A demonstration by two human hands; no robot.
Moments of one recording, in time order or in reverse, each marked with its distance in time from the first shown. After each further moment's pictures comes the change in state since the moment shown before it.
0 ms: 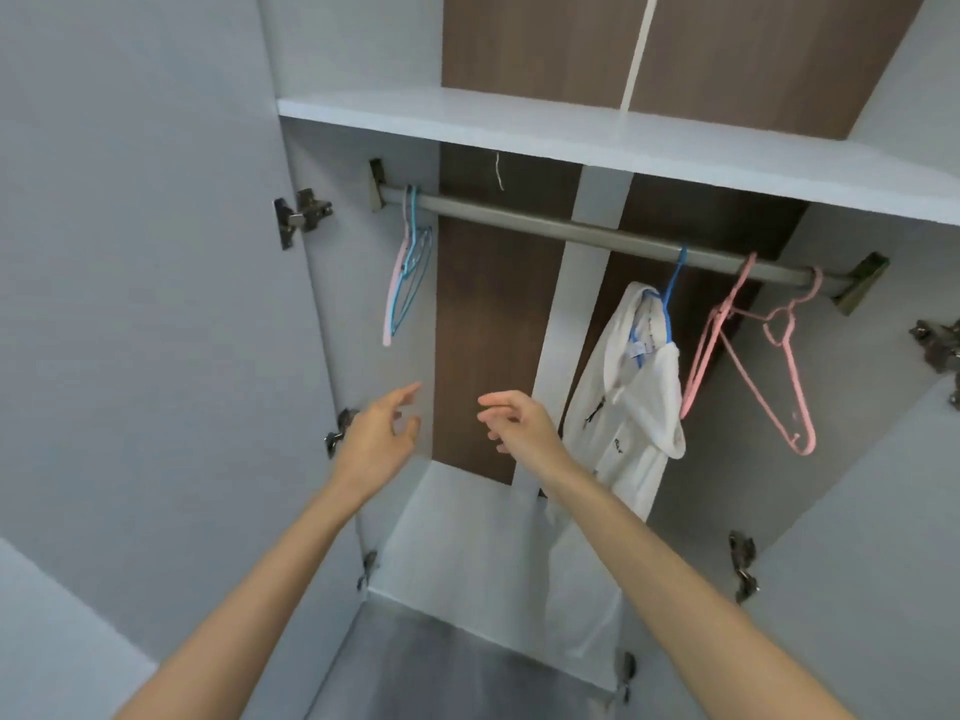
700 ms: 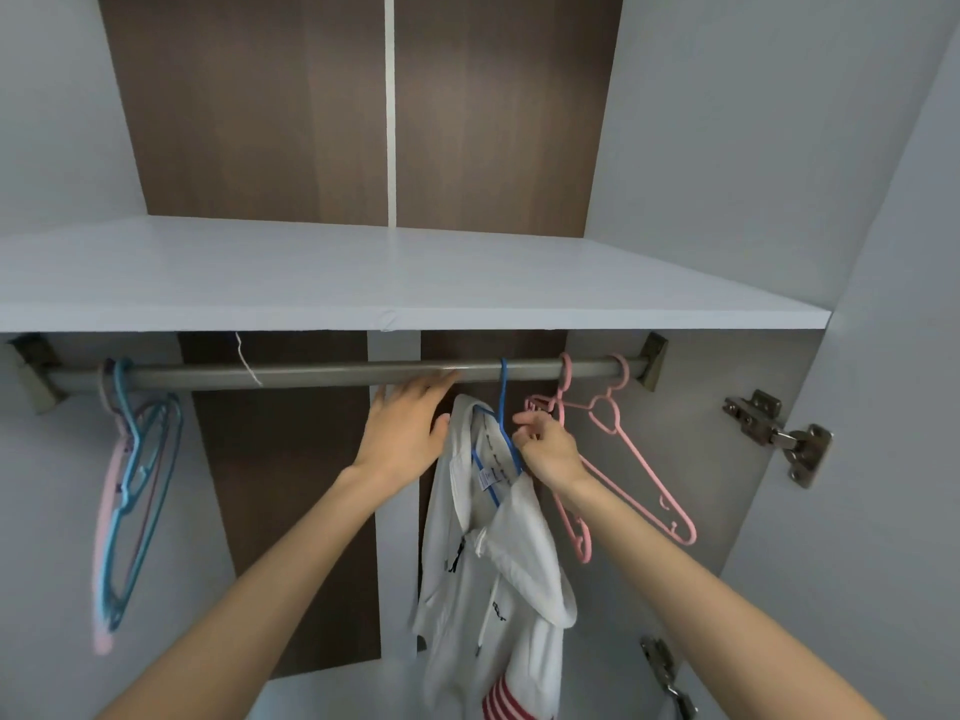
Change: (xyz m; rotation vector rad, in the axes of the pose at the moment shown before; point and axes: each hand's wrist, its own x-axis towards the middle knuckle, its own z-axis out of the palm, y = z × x) left_hand 0.248 0.164 0.139 0.314 -0.132 0.797; right_hand 0.149 0.027 -0.205 -0.149 0.676 0.104
